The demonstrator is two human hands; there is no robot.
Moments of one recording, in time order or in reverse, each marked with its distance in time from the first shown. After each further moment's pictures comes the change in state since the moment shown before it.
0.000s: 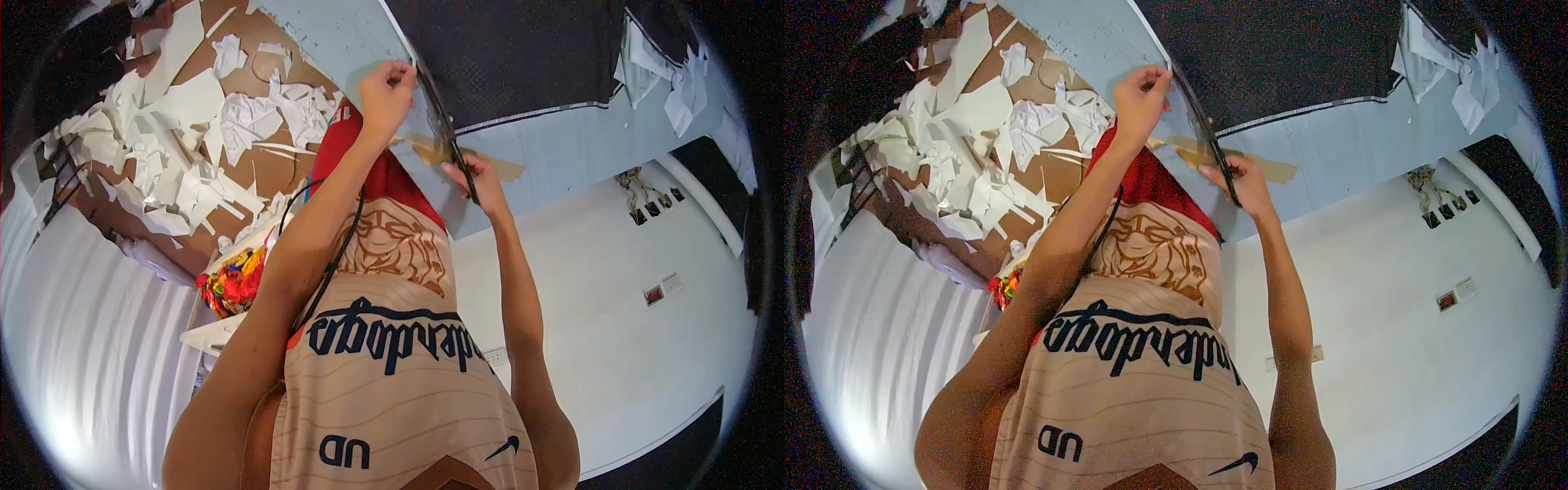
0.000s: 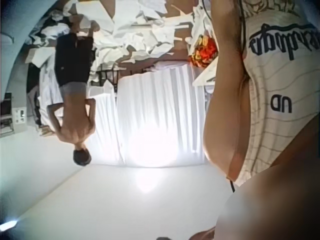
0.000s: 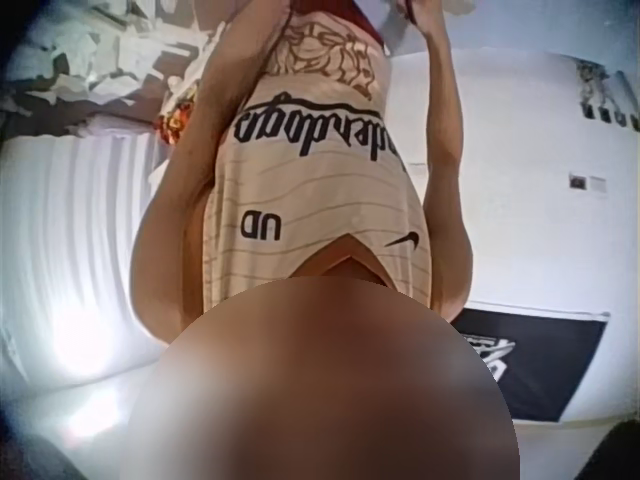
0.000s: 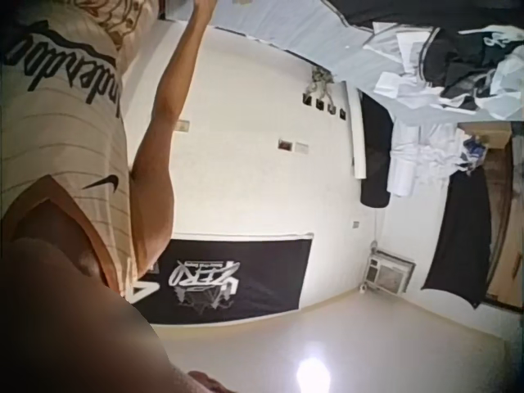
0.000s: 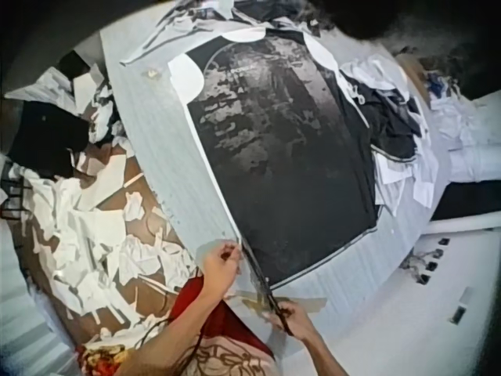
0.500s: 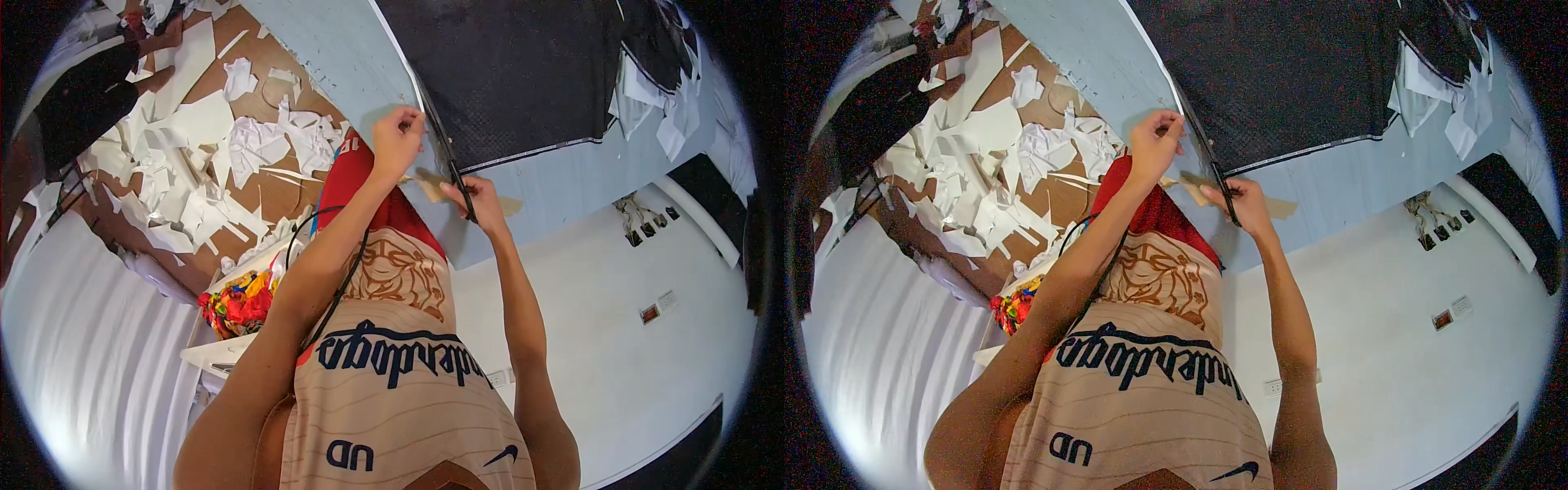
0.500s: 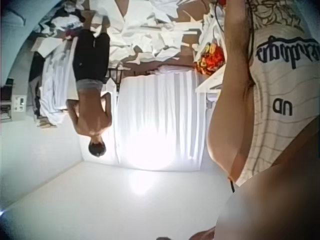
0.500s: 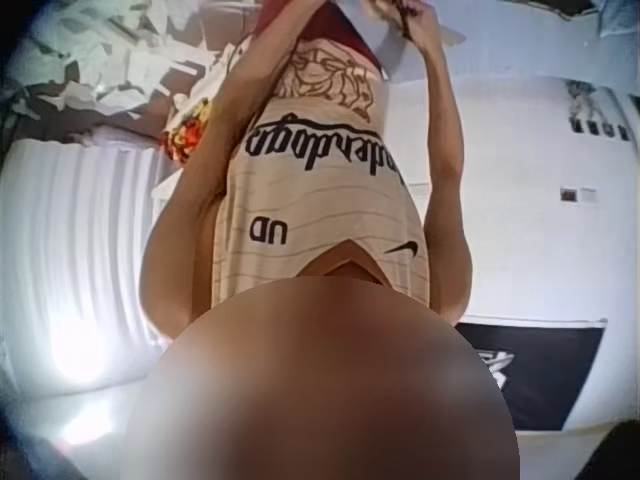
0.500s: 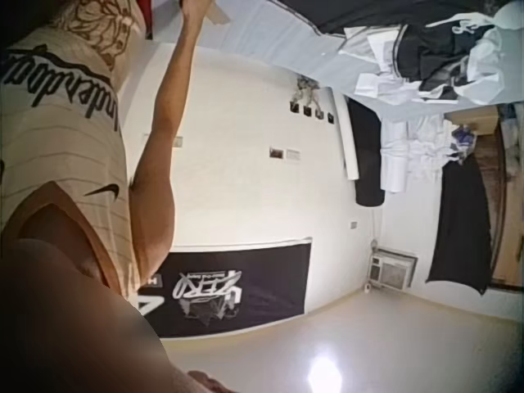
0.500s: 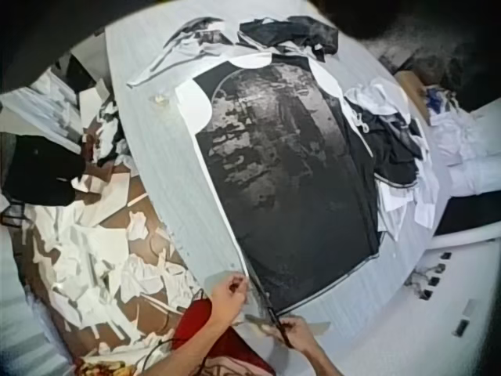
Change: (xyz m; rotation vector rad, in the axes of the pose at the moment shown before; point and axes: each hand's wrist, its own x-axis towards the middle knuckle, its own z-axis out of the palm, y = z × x) left_hand -0.012 -0.007 0.002 -0.010 -0.097 -0.051; right_hand 0.017 -0.014 -0.007 -0.069 -0.009 -0.024
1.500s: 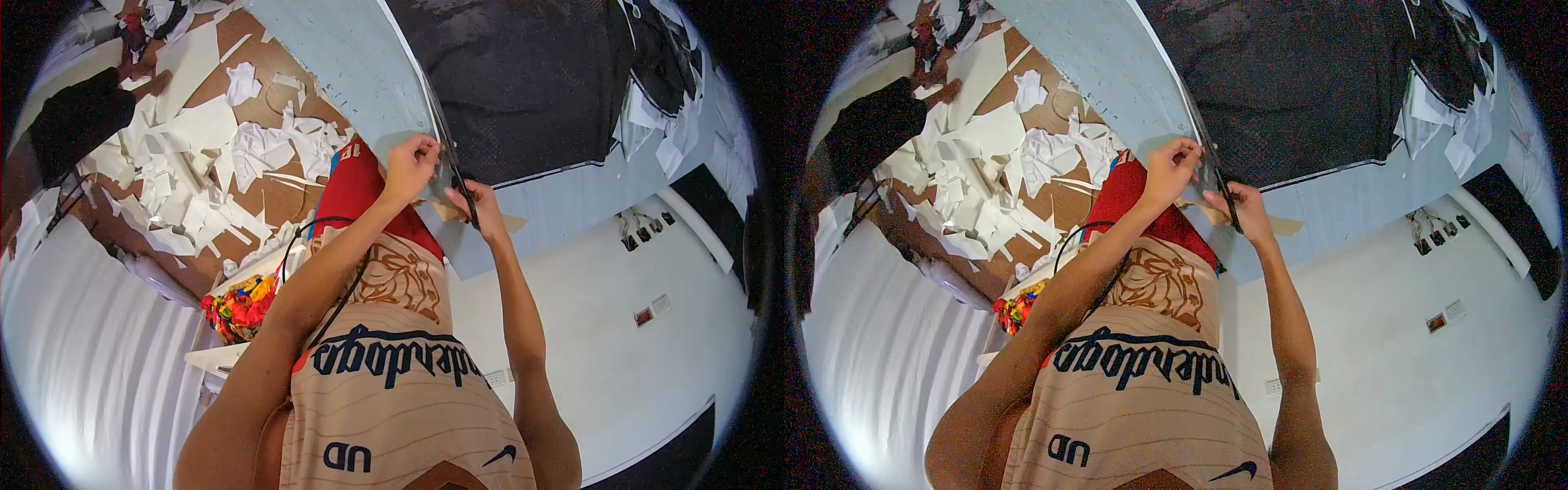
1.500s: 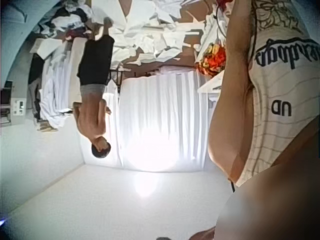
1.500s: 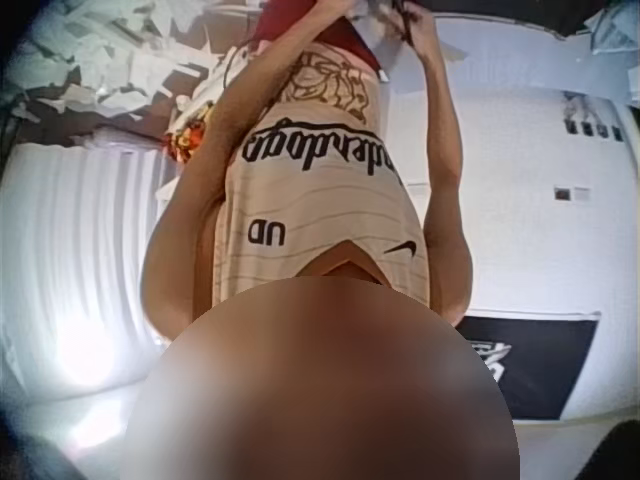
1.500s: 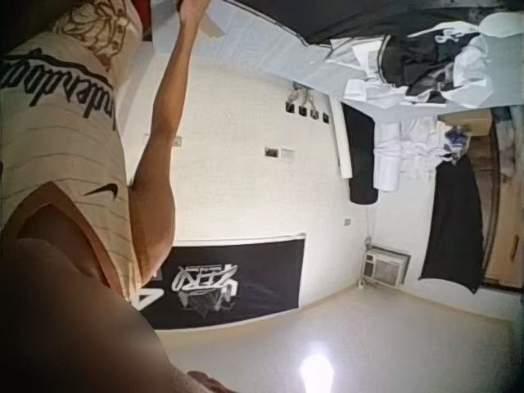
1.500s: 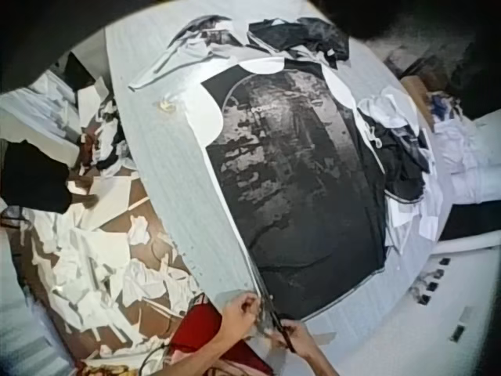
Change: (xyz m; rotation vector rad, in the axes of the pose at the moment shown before) left_hand -0.028 0.009 0.021 -0.011 -0.119 -0.071; right_hand -0.007 -0.021 -0.008 0.167 0.004 -0.040
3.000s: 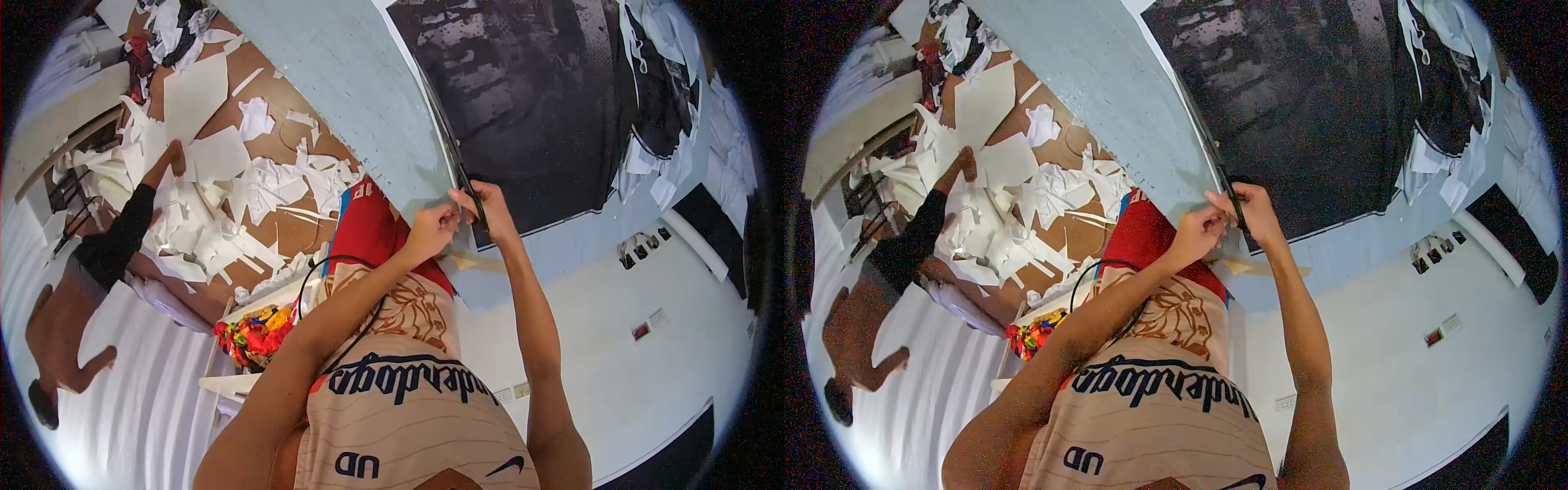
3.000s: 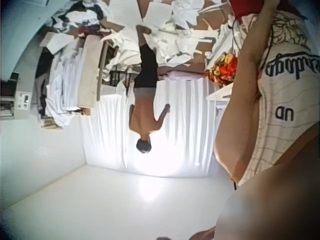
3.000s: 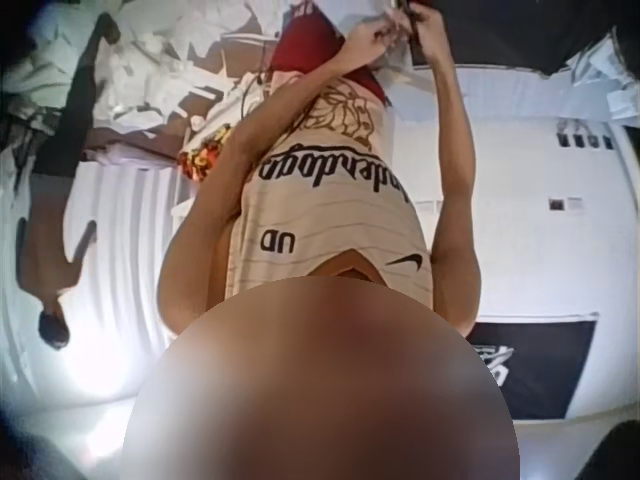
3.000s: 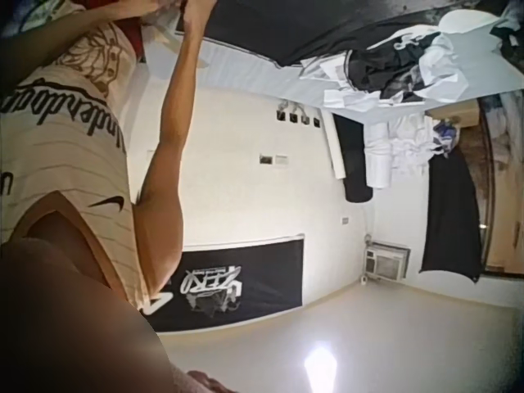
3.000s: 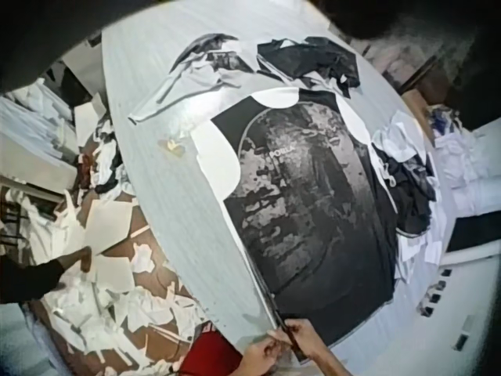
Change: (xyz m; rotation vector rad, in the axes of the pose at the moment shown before) left_hand -0.027 0.005 0.019 0.146 -0.269 0.001; right_hand 0.032 -0.111 -0.009 -0.021 0.005 -0.064
